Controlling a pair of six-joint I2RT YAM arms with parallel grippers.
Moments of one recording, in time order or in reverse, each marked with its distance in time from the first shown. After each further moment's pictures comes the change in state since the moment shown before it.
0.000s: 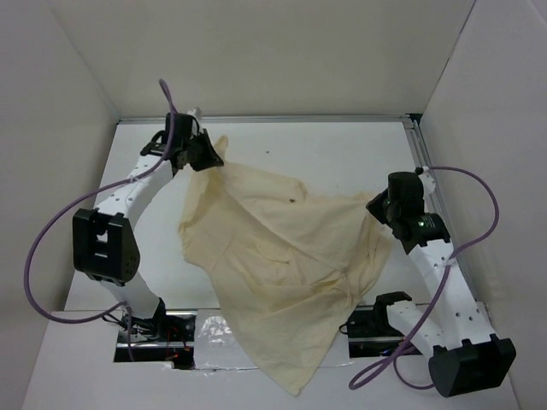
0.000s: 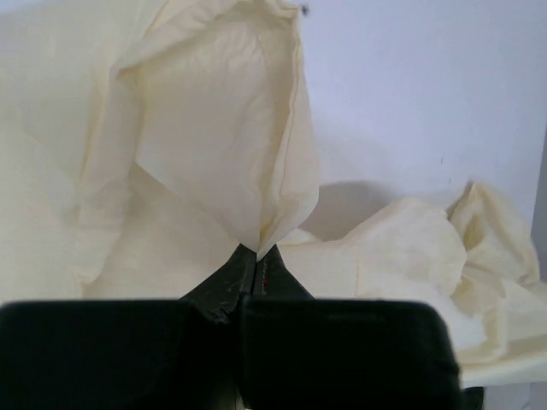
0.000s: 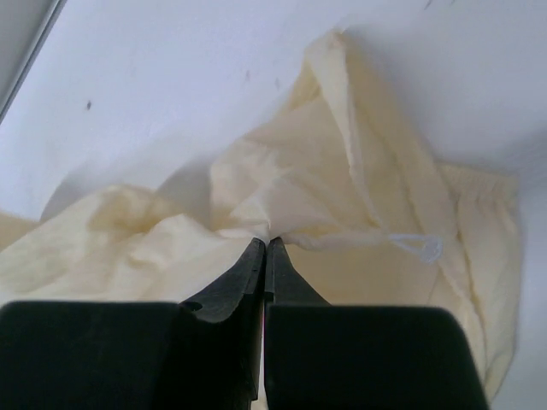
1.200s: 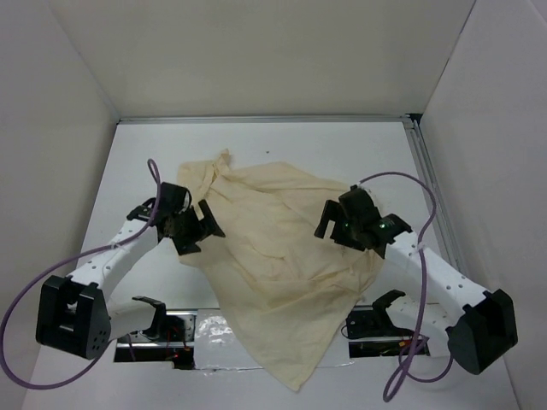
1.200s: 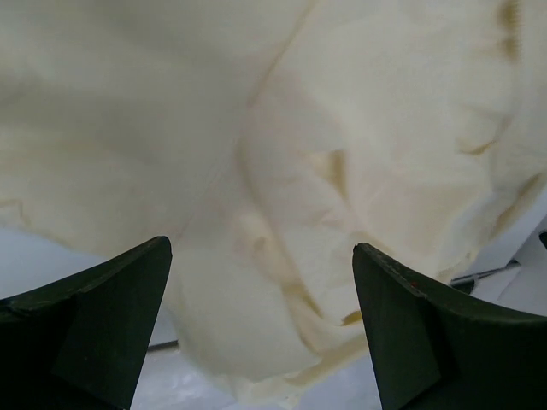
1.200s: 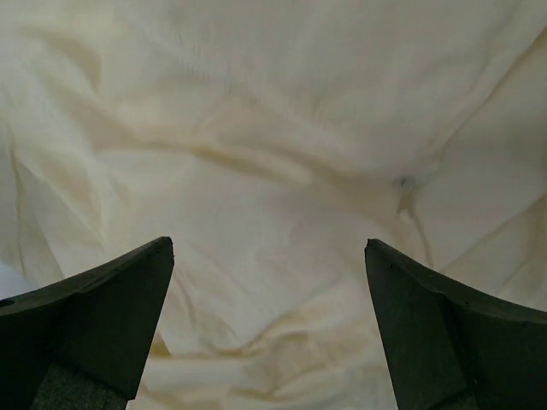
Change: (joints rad) left arm -0.018 -0.479 -0.575 -0.176 0.028 -0.231; right arm 0.287 0.199 -0.075 0.050 -0.100 -0.122
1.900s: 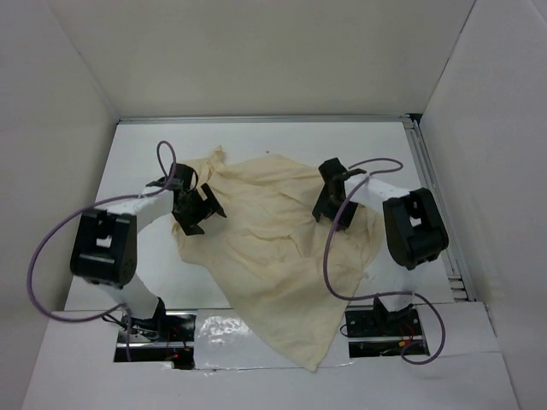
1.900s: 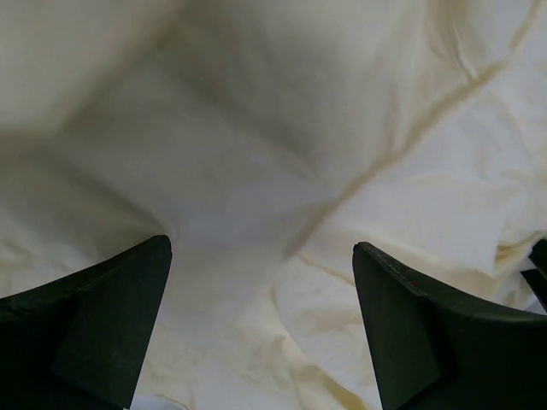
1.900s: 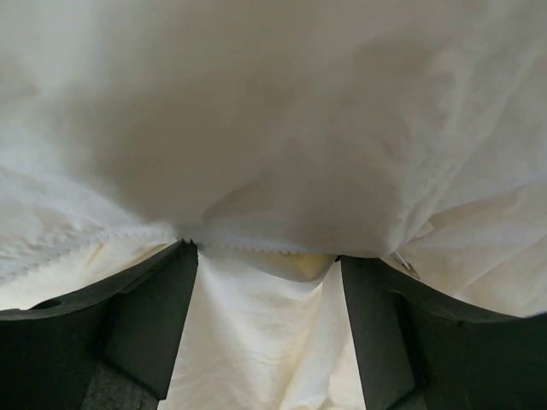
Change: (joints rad) left arm 0.075 0.360 0.066 0.165 -0.019 -0.035; right arm -0.077 0.678 0.285 -0.037 0.043 0.085
